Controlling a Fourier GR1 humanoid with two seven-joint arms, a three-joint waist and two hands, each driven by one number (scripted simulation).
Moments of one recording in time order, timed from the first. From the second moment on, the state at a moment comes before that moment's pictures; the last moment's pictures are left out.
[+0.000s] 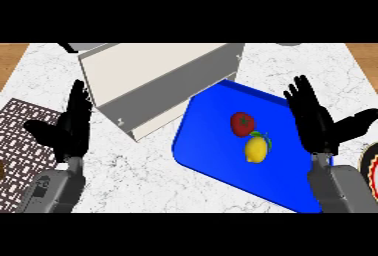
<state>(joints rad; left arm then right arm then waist) -0.23 0.24 -0.07 -1.34 0.29 0.36 -0.08 -0.26 -0.24 0.05 -1.35 -0.45 -0.14 -0.01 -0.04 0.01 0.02</state>
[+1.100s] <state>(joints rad) -0.06 0.36 -0.27 -1.33 0.15 0.11 0.01 -0.17 -0.50 0.06 -1.45 -0.18 -0.20 0.11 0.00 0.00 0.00</state>
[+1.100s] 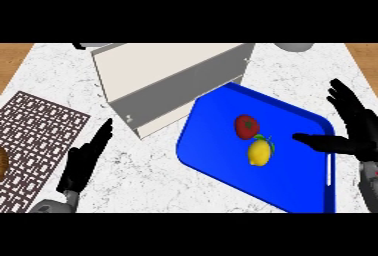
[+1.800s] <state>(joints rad) -0.07 0.35 -0.28 -1.33 0.14 0.09 0.02 -0.46 -0.73 0.42 -1.60 0.19 0.01 0.88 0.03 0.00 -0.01</state>
